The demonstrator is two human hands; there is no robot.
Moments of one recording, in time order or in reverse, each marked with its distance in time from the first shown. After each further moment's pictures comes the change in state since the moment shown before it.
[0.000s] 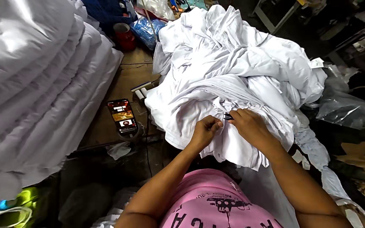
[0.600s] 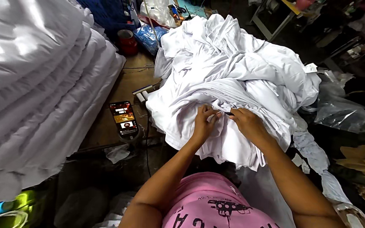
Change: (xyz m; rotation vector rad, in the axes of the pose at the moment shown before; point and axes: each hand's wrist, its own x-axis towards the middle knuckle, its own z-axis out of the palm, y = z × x) left_hand 0.030 -0.020 0.004 0.221 0.209 0.277; right_hand 0.004 0.009 0.003 0.092 0.128 0.022
